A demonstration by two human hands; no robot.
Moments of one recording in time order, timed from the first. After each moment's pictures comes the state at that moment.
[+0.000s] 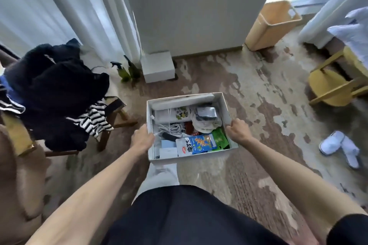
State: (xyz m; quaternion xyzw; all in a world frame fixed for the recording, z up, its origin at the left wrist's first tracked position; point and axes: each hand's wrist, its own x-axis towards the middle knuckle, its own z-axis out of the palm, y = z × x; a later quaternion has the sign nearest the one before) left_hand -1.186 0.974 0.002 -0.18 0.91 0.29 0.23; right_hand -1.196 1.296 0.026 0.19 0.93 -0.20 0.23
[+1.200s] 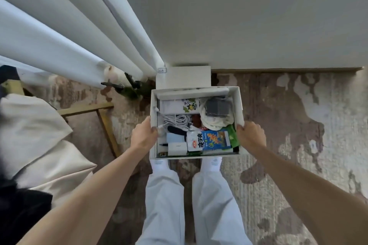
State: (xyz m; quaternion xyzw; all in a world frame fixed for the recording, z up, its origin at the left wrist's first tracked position) left_hand -1.796 0.911 -0.301 -0.31 0.88 0.23 0.27; right_hand -1.860 1.216 -0.334 0.14 0.92 -0.17 0.34
